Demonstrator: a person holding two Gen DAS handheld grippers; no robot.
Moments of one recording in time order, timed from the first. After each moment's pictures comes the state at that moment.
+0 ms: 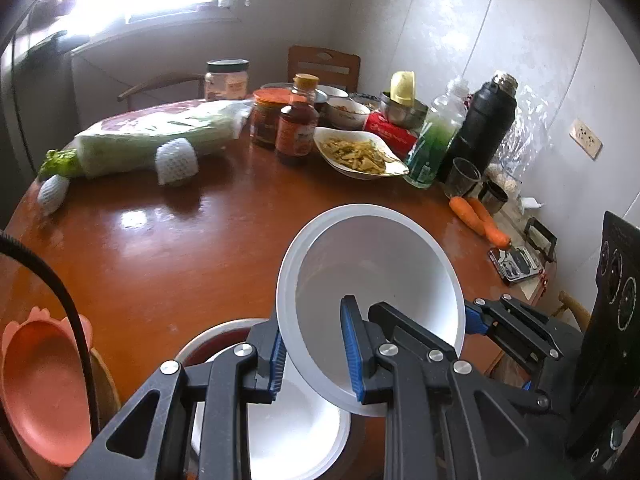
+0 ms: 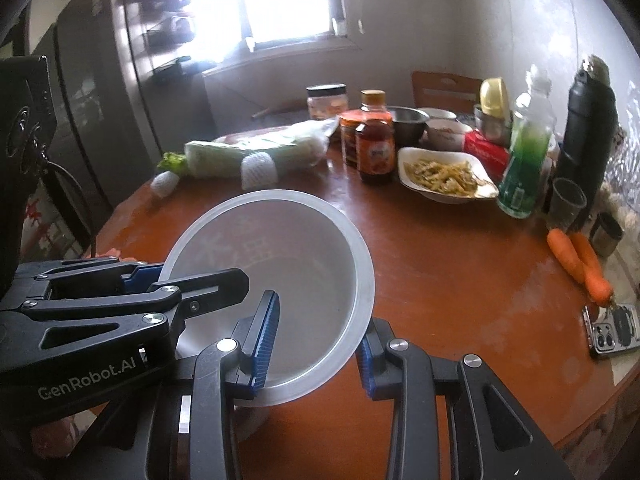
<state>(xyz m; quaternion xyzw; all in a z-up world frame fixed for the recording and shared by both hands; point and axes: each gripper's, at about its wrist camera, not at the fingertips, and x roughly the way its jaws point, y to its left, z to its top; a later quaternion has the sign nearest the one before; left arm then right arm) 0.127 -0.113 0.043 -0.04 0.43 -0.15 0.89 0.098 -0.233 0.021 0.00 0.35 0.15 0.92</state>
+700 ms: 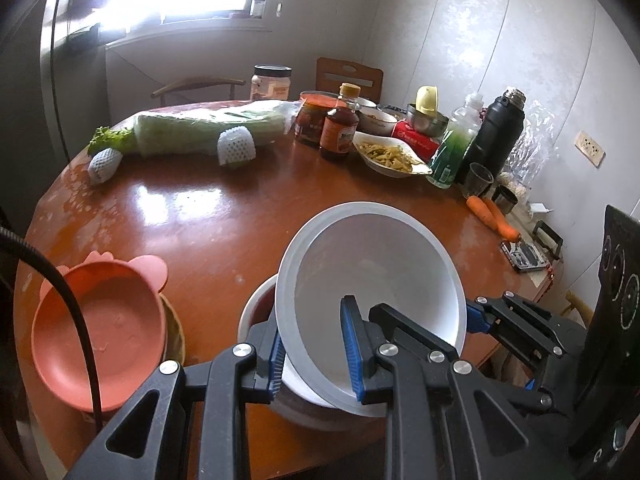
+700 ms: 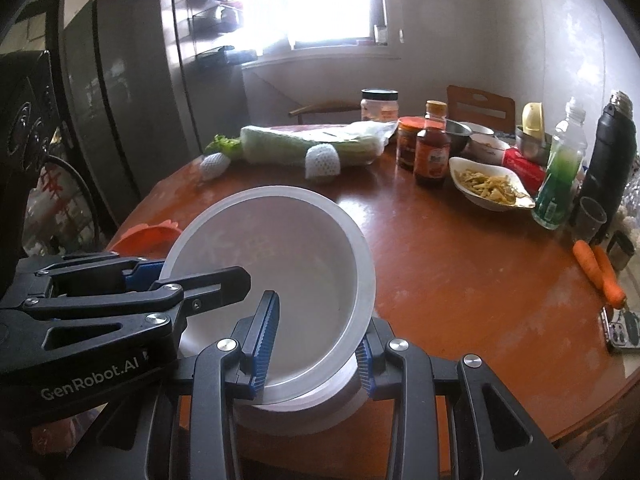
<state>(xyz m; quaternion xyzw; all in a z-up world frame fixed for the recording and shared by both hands) 0.069 -0.054 0.038 -0.05 0.41 -0.12 0.90 0.052 -0.168 0.020 -0.03 0.34 0.18 0.92</state>
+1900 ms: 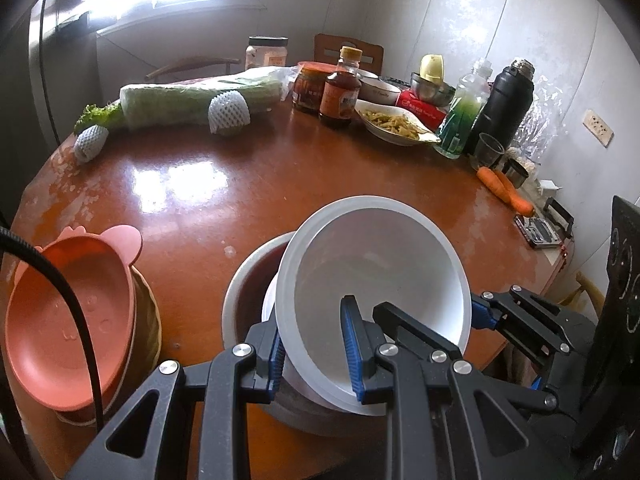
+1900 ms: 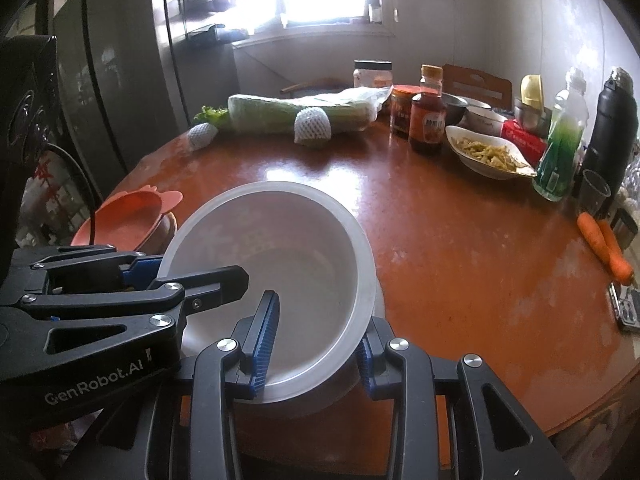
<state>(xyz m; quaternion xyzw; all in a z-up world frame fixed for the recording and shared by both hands) 0.084 -0.064 0.000 -0.04 0.44 -0.12 0.89 0.058 -0.172 -0.018 -0.04 0.37 0.17 0.91</state>
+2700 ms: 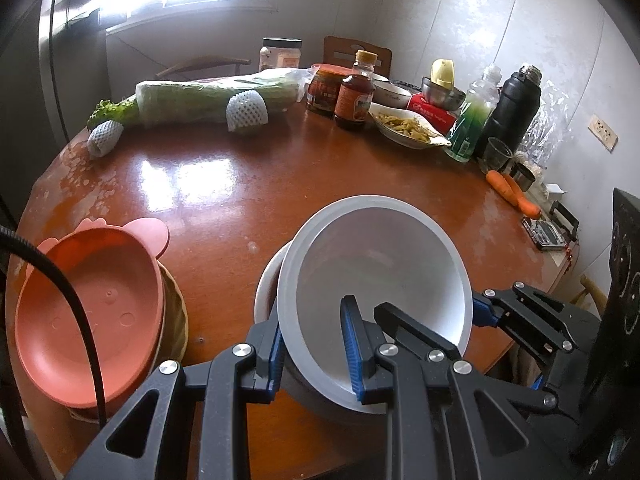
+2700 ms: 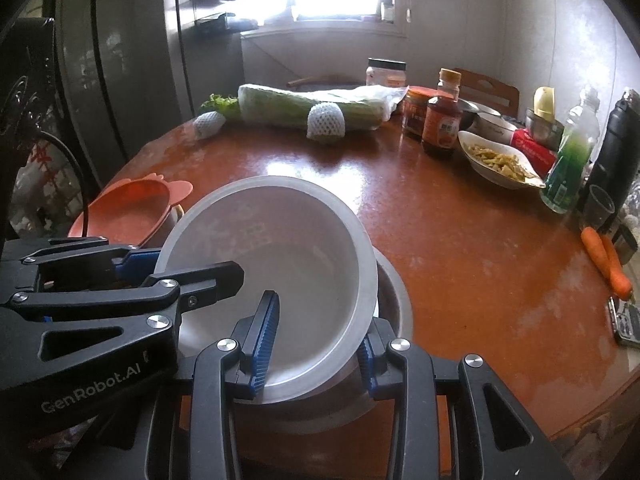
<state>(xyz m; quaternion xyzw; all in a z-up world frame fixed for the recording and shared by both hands) 0.078 -0.045 -0.001 -0.04 0.44 -0.11 0.89 0.061 -0.150 -0.020 -0.06 0.38 0.17 0.91</state>
